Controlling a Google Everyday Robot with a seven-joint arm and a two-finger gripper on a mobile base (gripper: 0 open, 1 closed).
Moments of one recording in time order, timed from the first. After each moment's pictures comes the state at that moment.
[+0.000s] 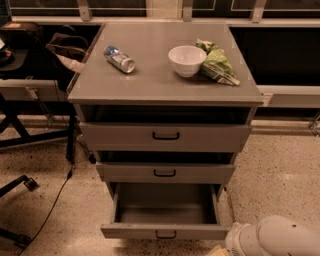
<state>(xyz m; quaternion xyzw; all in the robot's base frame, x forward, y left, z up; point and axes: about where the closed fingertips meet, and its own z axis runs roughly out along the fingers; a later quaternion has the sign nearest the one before) 0.343 -0.187 0.501 -0.33 0.92 0.14 0.17</state>
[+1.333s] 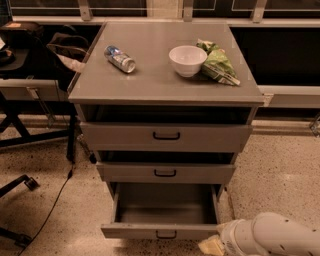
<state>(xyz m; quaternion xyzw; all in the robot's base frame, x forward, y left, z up) 0.372 -0.180 0.475 -0.32 0.91 0.15 0.20</state>
